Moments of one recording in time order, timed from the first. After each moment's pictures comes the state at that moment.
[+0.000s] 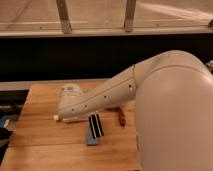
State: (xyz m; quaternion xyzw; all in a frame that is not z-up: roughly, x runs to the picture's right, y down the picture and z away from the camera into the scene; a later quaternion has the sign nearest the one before) arm -0.075 0.138 0.765 -0.10 0.18 0.49 0.85
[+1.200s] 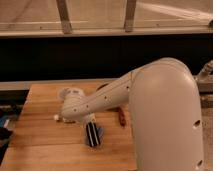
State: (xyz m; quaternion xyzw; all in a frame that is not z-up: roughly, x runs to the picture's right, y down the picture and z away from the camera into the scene) arm -0.094 0.187 0.788 -0.19 0.18 0.48 0.84
